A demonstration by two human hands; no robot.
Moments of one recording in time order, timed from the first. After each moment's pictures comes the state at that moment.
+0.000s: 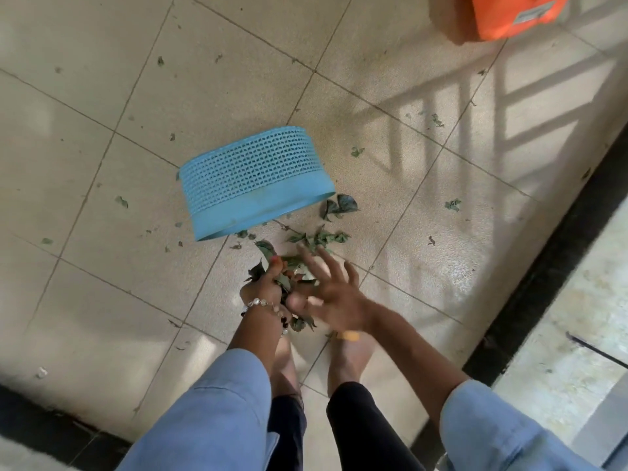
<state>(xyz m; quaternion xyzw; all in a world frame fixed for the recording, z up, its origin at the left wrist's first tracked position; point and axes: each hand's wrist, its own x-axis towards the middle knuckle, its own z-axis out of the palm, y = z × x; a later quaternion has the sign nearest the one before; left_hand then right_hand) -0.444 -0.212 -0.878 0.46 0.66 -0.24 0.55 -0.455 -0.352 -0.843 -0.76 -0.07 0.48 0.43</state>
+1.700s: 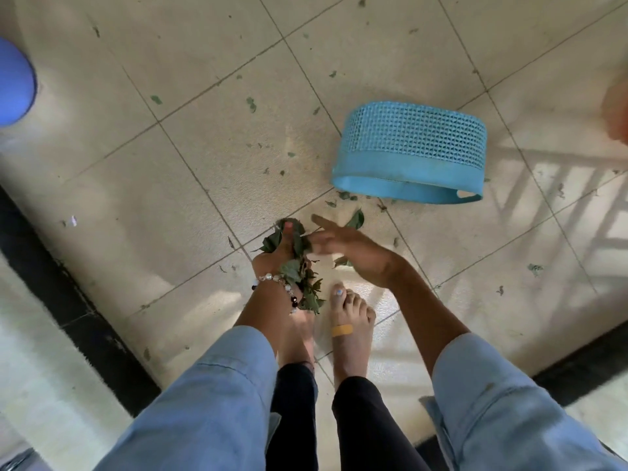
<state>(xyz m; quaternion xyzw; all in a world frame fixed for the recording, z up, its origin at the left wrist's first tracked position) -0.511 -0.079 -0.857 0.36 0.70 -0.13 0.61 -0.436 -0.202 -0.852 -0.62 -0.03 0.62 0.49</state>
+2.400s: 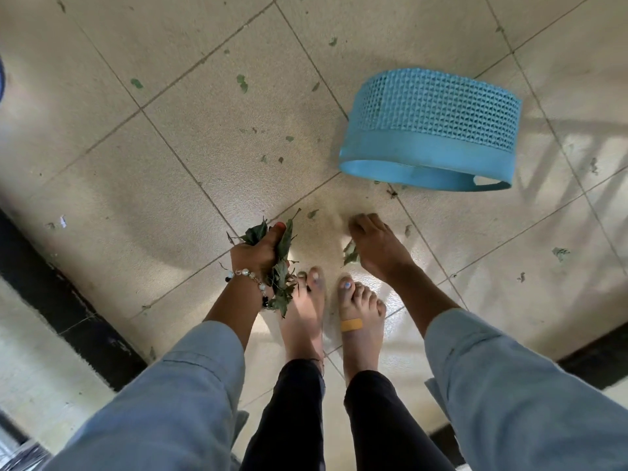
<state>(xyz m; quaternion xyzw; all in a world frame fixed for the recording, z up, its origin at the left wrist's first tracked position) -0.519 -0.040 -0.888 0.43 0.69 -0.17 0.56 -0.459 -0.245 -0.968 -0.90 -0.34 0.26 0.11</state>
